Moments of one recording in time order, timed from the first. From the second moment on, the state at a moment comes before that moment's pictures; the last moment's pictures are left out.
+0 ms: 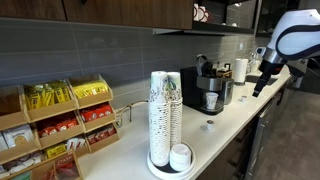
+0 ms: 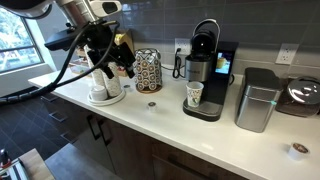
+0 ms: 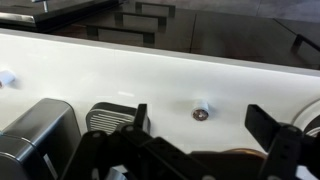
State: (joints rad) arm -0.11 -0.61 -0.29 -2.40 -0.24 2.12 -0.49
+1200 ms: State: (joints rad) arm -0.05 -0.36 -0.10 -2.43 -0.13 2.20 -0.13
